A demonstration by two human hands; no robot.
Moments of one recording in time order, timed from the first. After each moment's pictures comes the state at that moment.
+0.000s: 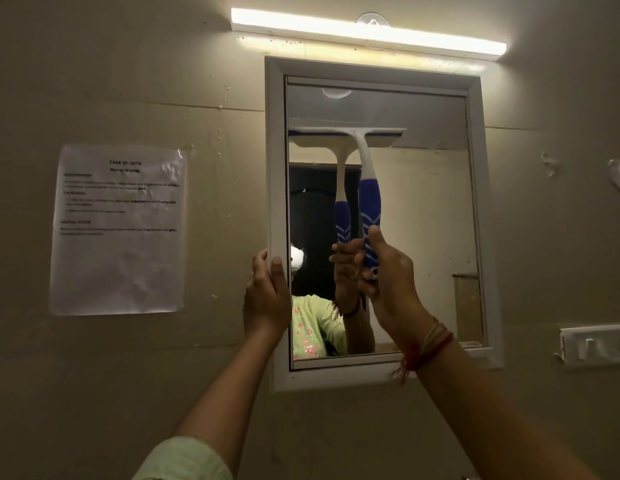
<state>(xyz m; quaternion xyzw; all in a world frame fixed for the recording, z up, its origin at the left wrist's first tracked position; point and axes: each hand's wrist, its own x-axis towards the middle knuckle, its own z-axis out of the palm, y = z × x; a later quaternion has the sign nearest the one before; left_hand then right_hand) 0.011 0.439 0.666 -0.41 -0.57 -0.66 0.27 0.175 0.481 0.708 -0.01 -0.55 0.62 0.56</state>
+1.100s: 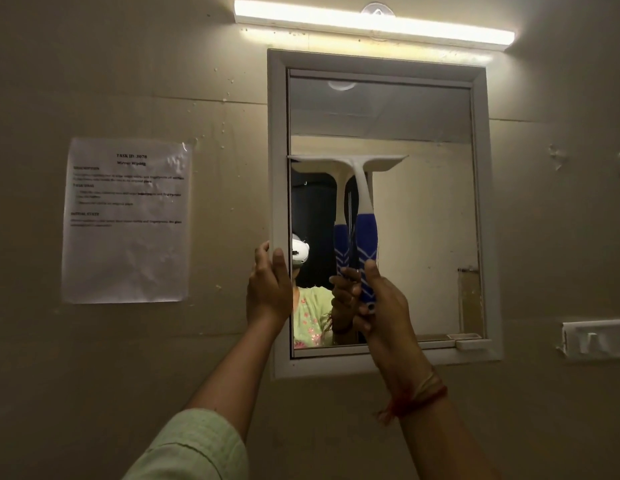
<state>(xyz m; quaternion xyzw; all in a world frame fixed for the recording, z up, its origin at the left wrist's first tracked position) 0.016 0.435 0.668 -0.41 -0.58 -0.65 0.26 0.177 0.477 0.653 -0.02 -0.52 0.70 0.49</state>
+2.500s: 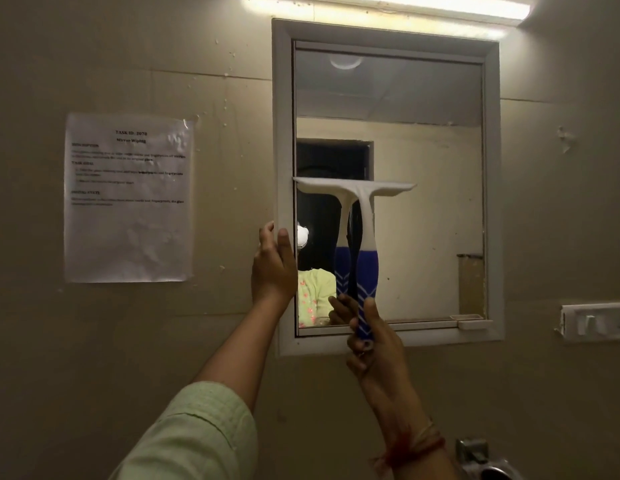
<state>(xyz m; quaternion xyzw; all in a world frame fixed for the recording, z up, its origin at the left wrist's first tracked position) 0.014 0.434 0.667 -0.42 -0.57 -0.66 0.26 0.170 0.462 0.579 -0.06 -0.46 0.75 0.47</state>
